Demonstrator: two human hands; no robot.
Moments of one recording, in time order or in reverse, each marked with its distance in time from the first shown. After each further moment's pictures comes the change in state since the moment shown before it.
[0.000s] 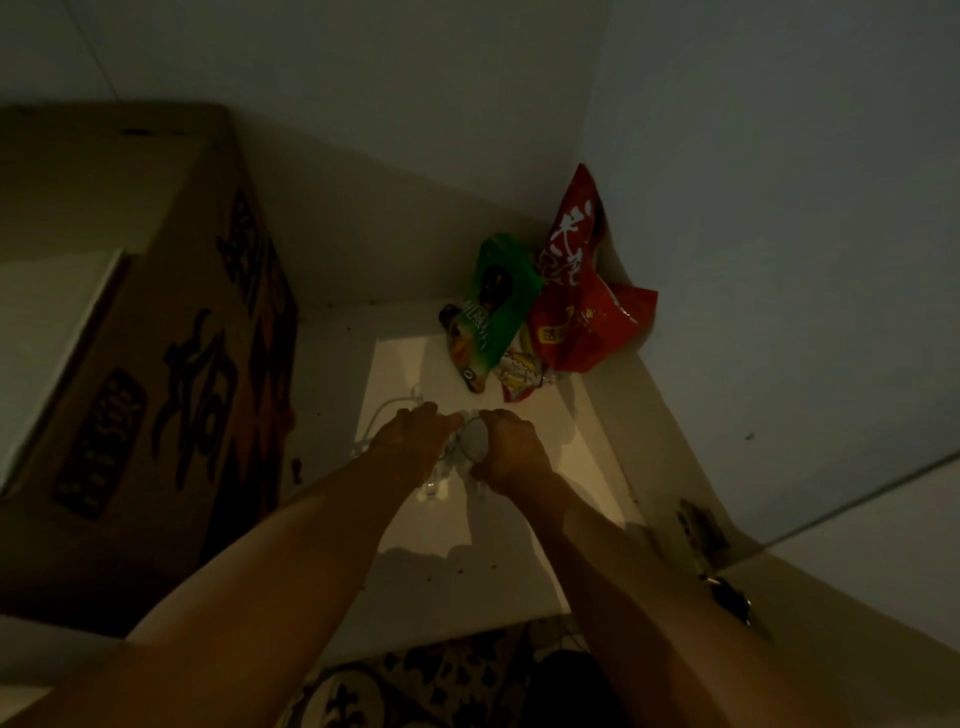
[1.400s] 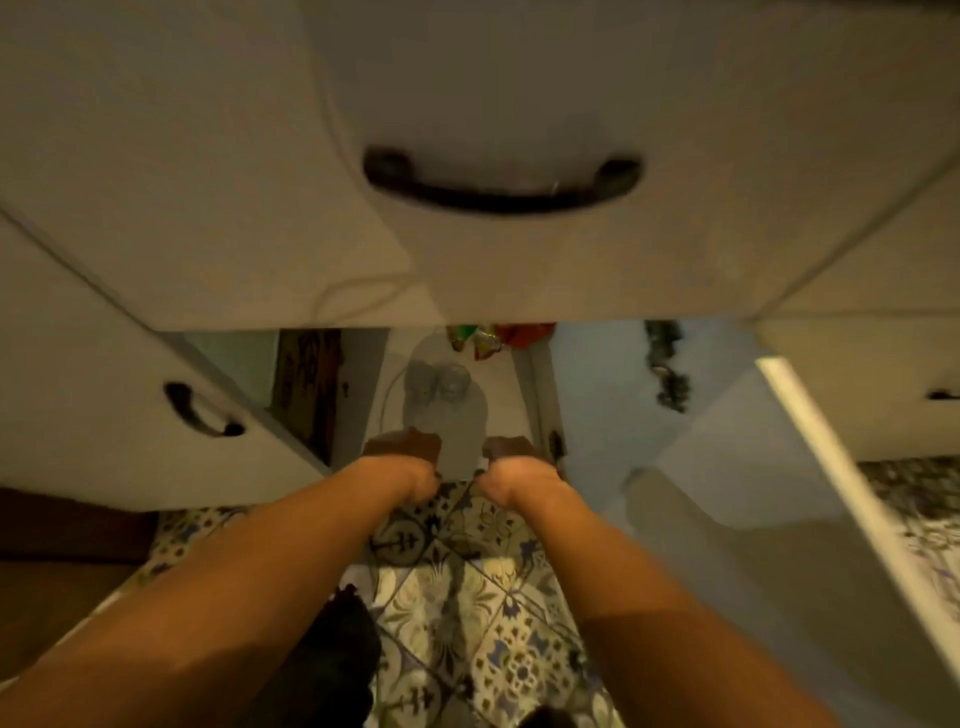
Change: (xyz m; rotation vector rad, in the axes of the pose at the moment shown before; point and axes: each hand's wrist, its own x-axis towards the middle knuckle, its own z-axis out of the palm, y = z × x) left_hand -0.319 0.169 -0.241 -0.066 -0.313 -0.168; right_hand -0.294 -0.096 -0.292 -0.108 -0.474 0.083
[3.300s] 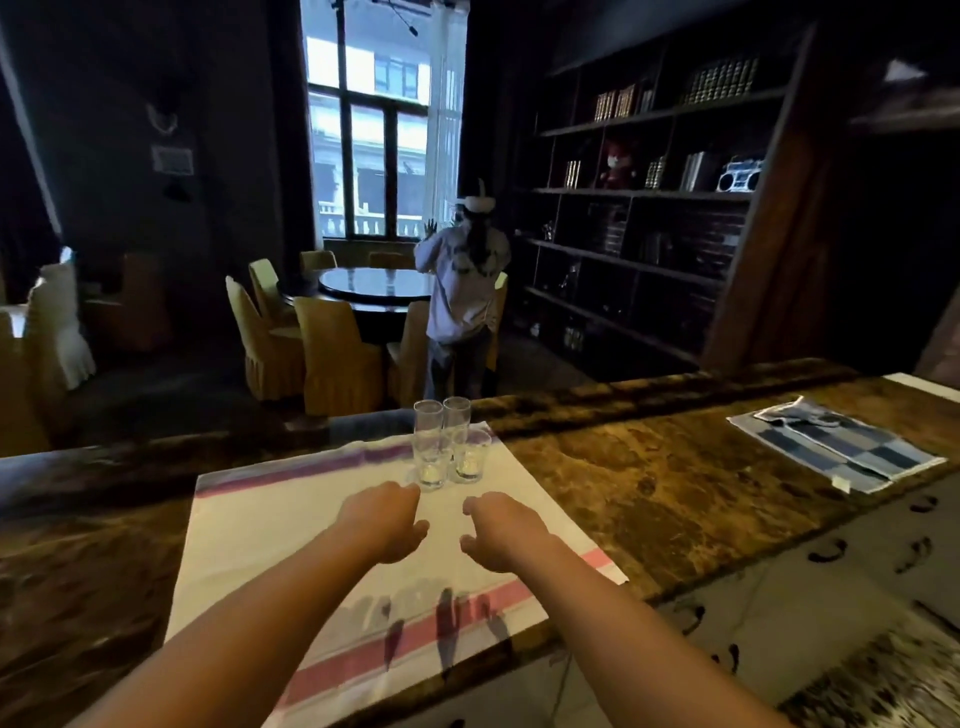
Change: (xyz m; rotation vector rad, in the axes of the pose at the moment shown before) left_hand -0.231 0.043 -0.506 0.131 0.784 0.193; right_hand -0.288 -0.154 -0.473 -0.205 0.704 0.001
